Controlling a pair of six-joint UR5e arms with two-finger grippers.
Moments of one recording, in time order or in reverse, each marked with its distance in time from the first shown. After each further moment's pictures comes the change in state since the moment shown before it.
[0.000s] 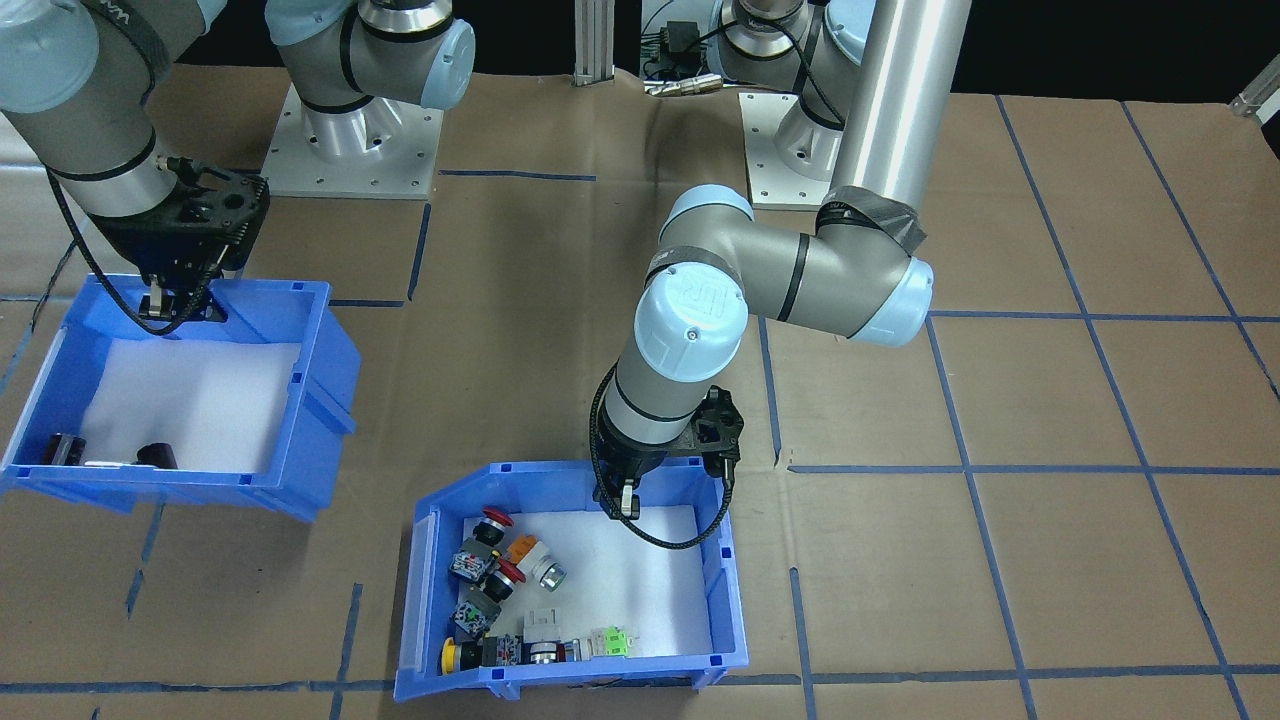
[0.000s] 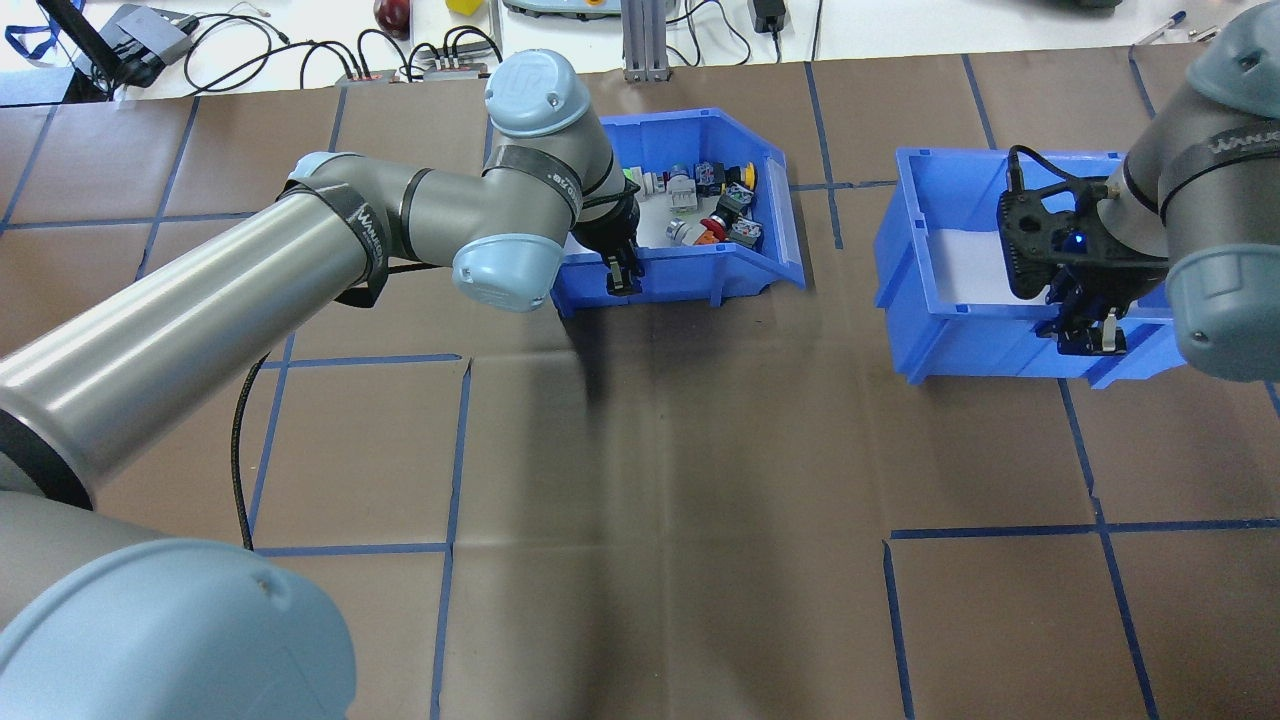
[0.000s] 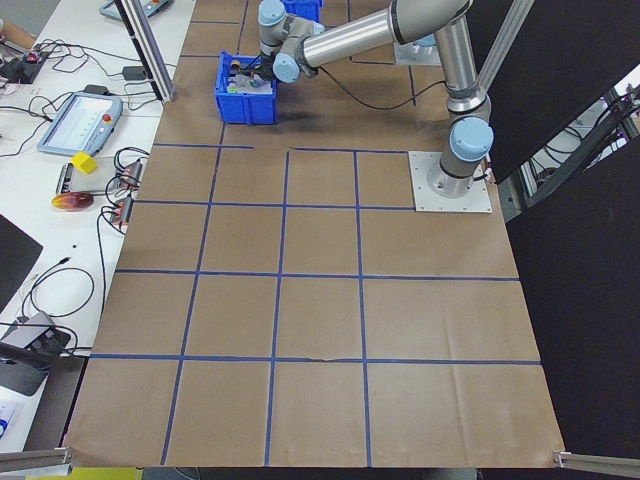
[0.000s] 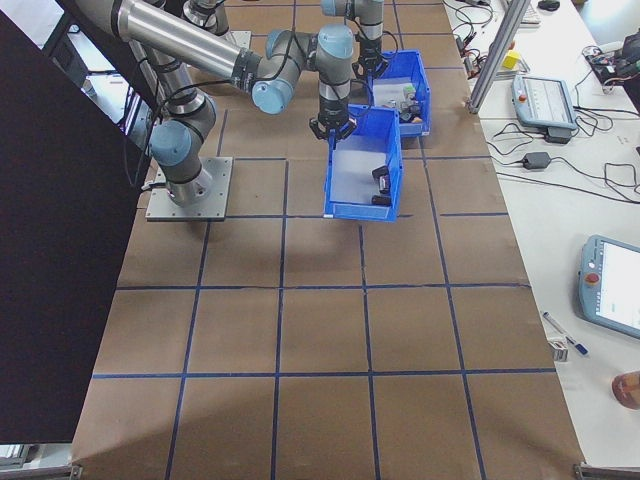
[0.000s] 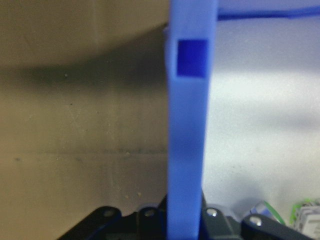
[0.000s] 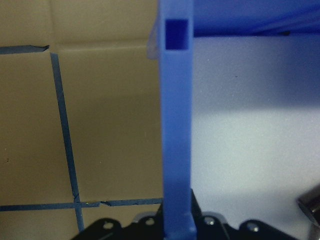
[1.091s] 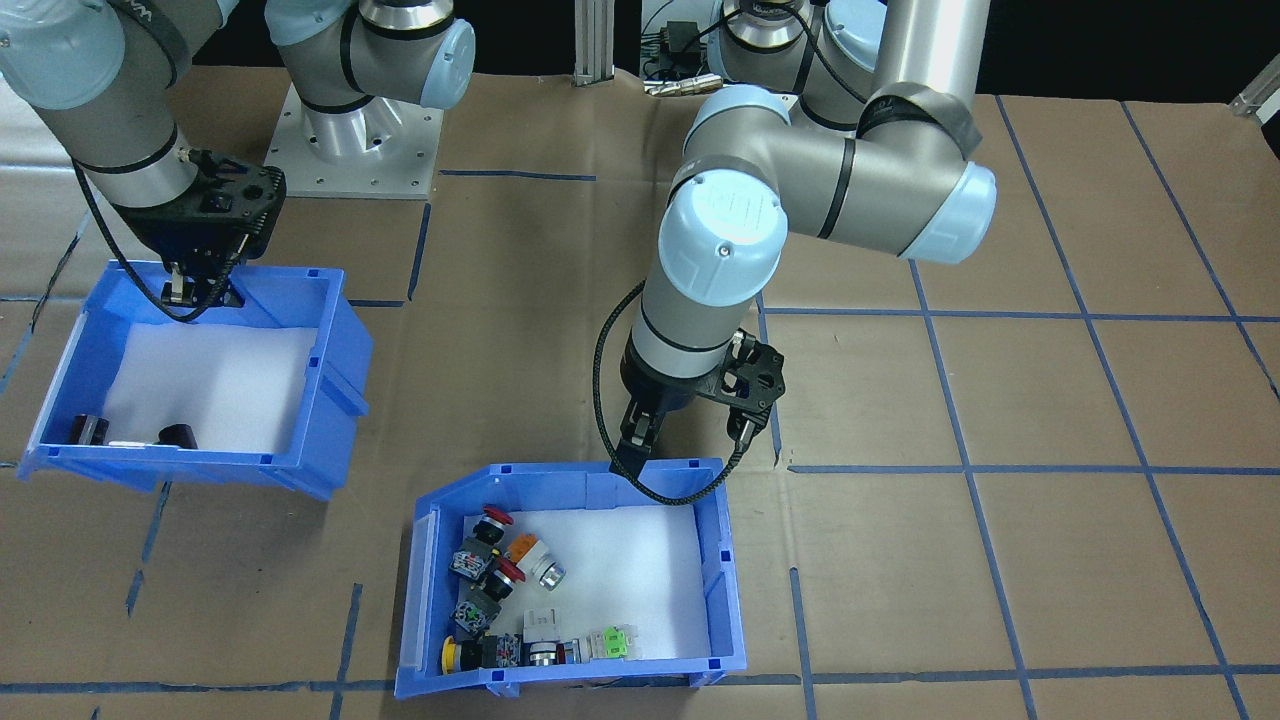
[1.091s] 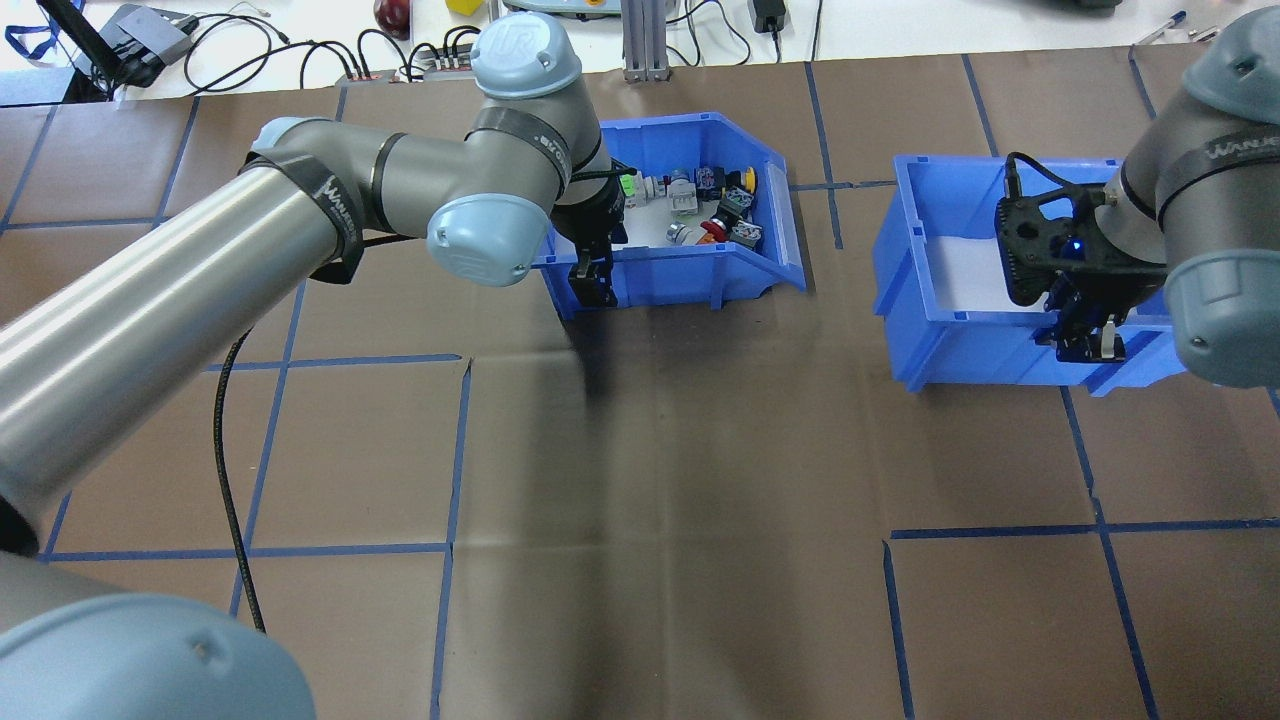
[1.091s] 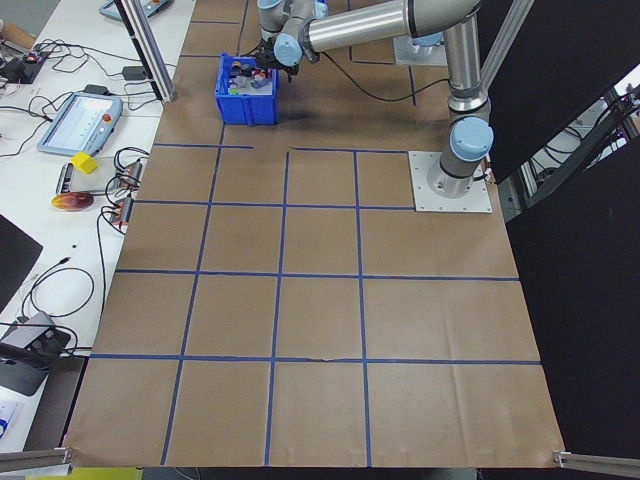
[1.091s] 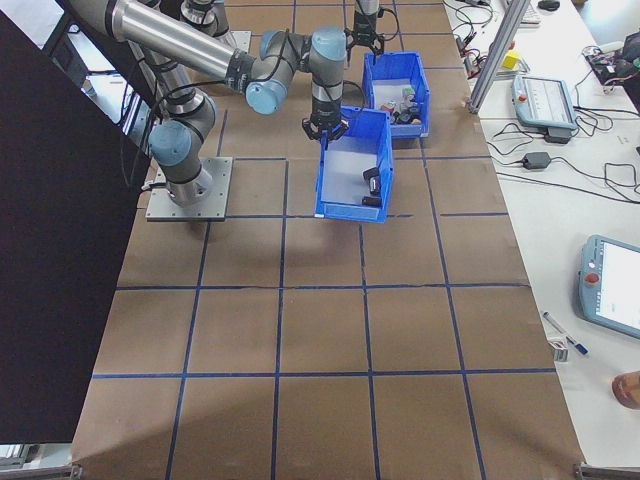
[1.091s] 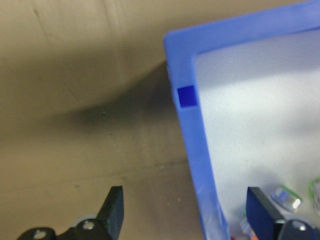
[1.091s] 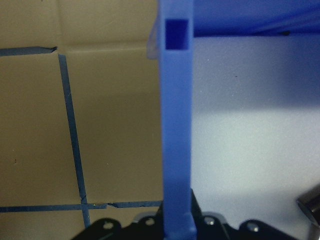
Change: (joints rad) left arm 0.015 0.161 0.036 -0.302 0.047 0.481; right arm 0.005 -0.054 0.076 0.012 -0.009 0.007
